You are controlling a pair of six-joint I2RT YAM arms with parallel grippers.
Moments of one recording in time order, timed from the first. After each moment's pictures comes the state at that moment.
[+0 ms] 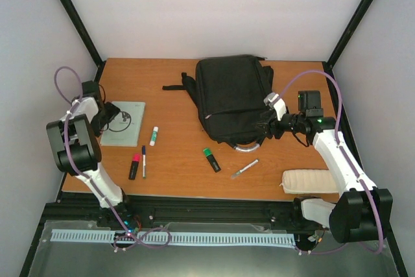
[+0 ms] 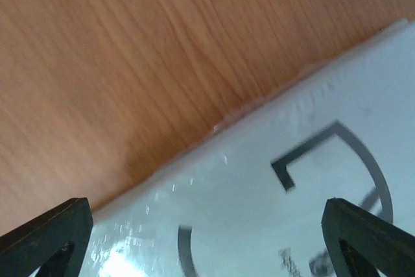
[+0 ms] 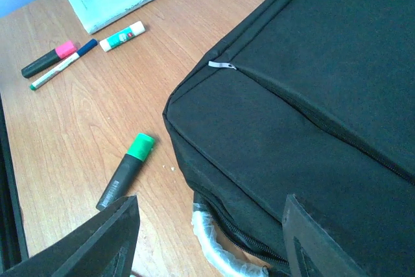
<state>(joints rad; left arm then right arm) 0.31 1.76 1.18 -0.66 -0.10 -0.71 0.08 1.18 0.91 -0.59 -0.80 -0.49</state>
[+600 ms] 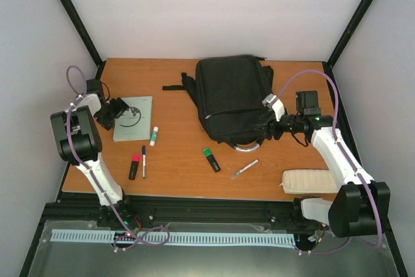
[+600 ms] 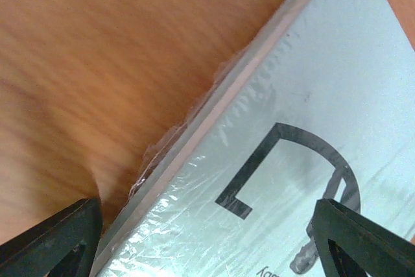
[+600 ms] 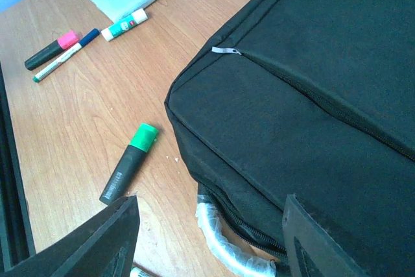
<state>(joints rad) 0.32 1.92 1.28 -0.60 0.21 -0.58 0.08 1.22 0.91 -0.61 -0.81 -0.50</state>
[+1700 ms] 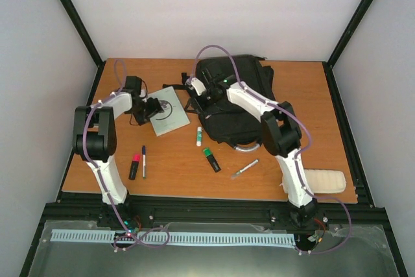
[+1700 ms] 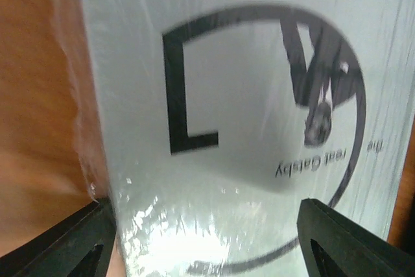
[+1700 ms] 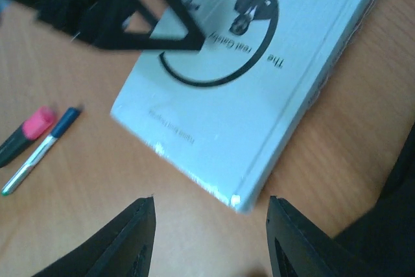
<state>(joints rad) 0.00 1.94 1.28 -0.56 0.31 -0.53 0.60 2.23 1.89 -0.63 -0.61 -0.09</state>
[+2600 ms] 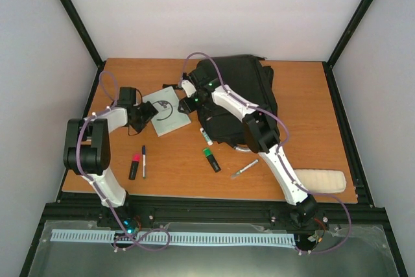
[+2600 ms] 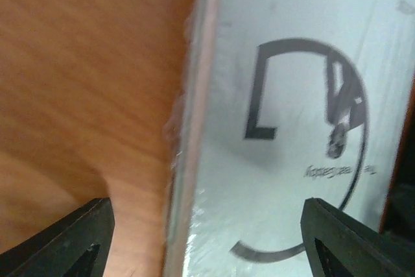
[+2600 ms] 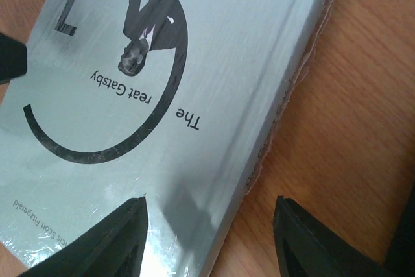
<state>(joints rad) 0.00 1.74 0.97 -0.29 0.23 -0.78 0.65 2.59 2.31 -0.70 -0.43 -0.04</state>
